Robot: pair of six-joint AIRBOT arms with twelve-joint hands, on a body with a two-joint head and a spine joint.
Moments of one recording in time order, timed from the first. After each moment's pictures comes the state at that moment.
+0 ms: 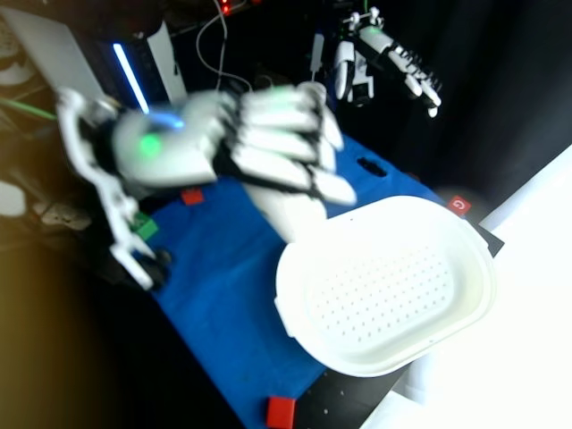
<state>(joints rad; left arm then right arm) 1.28 -0.83 0.95 -0.44 -1.44 0.80 -0.57 -0.97 1.05 -0.19 0.79 -0.94</state>
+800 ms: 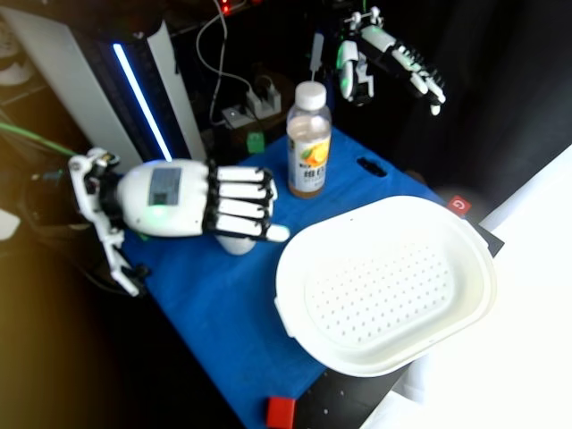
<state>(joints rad) 1.29 -0.83 0.95 -0.44 -1.46 0.80 -0.74 -1.00 1.09 -0.30 0.72 -0.70</state>
